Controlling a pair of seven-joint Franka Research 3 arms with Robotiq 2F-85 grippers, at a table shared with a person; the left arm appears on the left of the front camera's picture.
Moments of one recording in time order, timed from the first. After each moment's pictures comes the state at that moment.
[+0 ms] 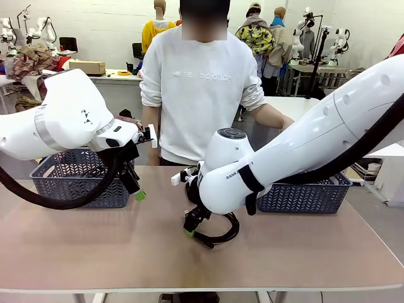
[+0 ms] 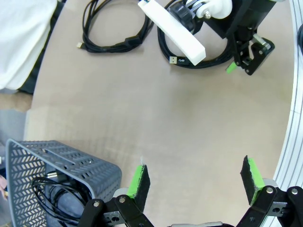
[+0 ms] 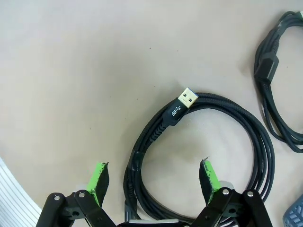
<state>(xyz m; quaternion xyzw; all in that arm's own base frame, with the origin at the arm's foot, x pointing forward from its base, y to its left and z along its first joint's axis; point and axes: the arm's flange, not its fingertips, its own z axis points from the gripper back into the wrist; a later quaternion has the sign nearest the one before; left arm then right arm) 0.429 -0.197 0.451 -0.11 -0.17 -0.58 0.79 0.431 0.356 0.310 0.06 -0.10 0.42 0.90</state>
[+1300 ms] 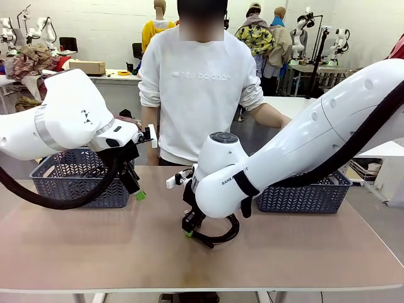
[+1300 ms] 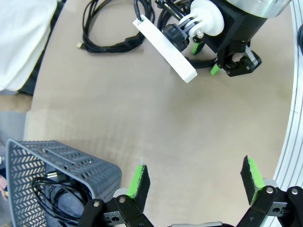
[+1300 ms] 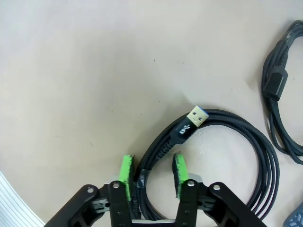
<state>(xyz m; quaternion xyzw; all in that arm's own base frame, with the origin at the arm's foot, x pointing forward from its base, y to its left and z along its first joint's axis) 0.429 -0.197 0.451 -0.11 -0.17 -0.58 0.79 0.434 0.370 0.301 0.05 -0.11 0.42 0.90</state>
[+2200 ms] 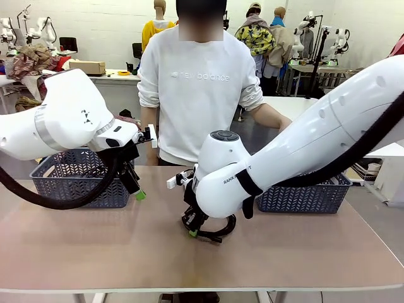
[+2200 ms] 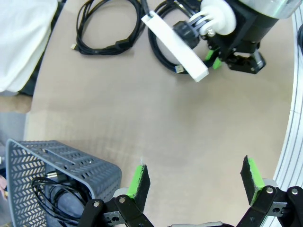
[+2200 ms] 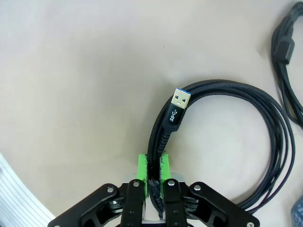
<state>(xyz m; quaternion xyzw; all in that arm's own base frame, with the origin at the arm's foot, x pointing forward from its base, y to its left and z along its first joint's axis) 0.429 -0.197 0.451 -0.11 -0.17 -0.58 0.79 0.418 0.367 0.312 0.05 -0.09 0.41 0.90</state>
